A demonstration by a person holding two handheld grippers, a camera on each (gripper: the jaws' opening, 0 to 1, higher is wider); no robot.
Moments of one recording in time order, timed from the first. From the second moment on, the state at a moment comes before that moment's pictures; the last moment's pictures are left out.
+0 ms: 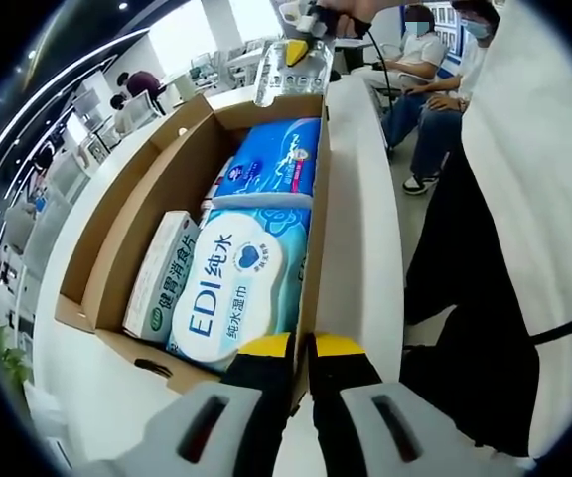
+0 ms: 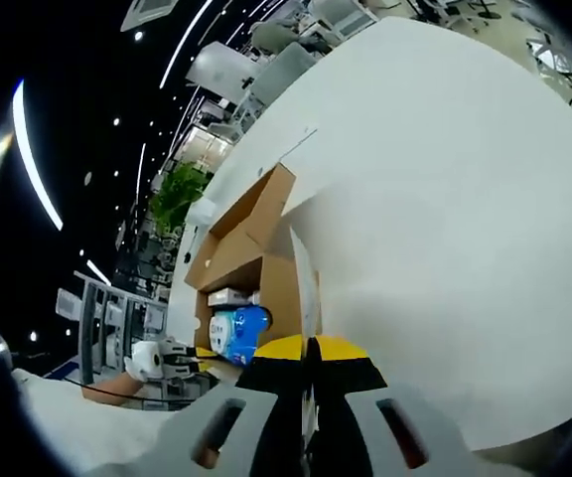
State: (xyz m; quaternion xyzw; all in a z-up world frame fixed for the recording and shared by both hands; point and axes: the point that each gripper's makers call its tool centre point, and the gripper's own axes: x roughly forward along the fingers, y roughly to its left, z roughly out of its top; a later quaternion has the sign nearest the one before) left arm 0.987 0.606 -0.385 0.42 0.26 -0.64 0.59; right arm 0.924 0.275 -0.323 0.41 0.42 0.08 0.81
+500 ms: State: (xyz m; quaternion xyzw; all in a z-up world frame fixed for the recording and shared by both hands) left arm 0.987 0.606 -0.385 0.41 0.26 -0.64 0.59; right arm 0.928 0.282 -0.338 0.35 0.45 0.06 0.82
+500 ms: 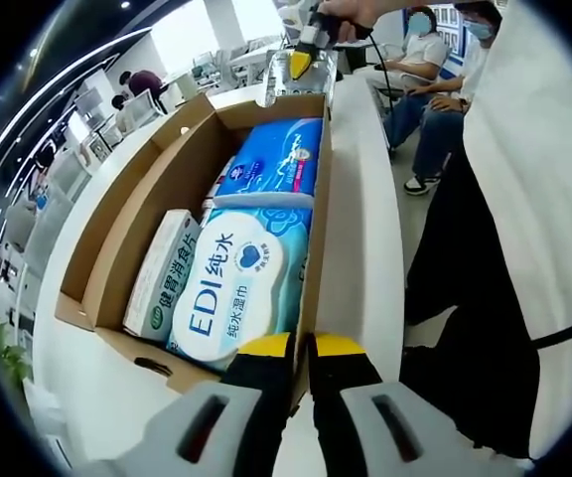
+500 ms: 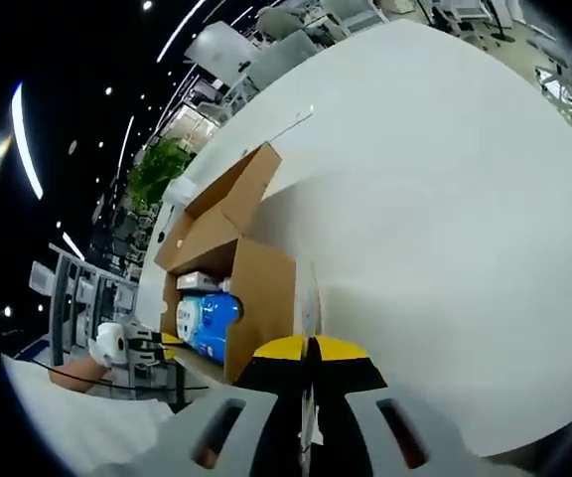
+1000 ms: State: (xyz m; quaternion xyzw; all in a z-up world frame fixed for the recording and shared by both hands) left arm 0.987 0.606 -0.384 0.41 0.26 -0.65 0.58; right arm 0.930 0.269 -0.362 0.30 0.47 0.03 0.83
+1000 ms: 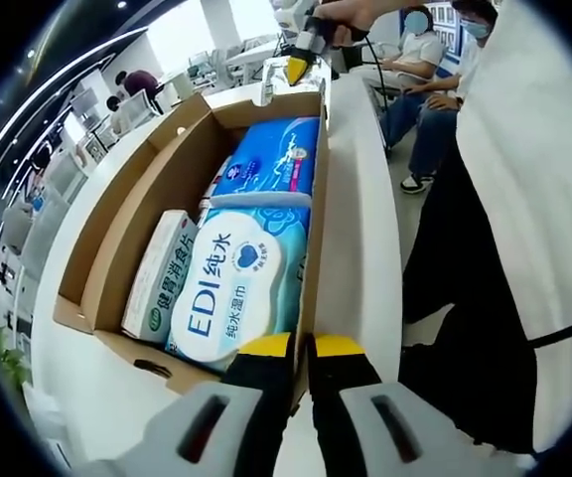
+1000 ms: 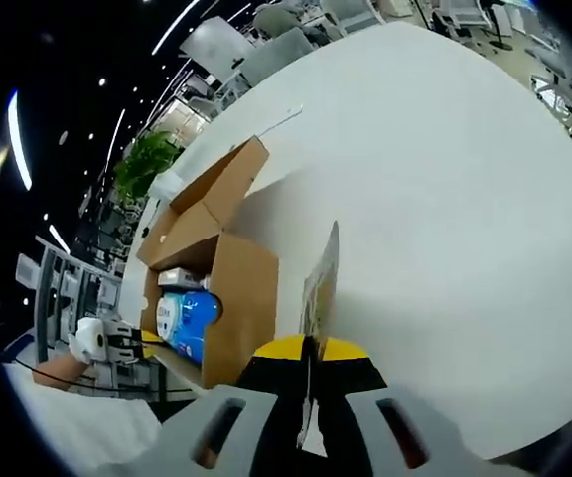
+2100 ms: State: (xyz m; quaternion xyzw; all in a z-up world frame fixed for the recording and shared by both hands) left arm 0.988 0.608 -0.388 0.42 0.27 -0.65 0.58; right arm 0.931 0.231 -0.411 0.07 0.51 -0.04 0.86
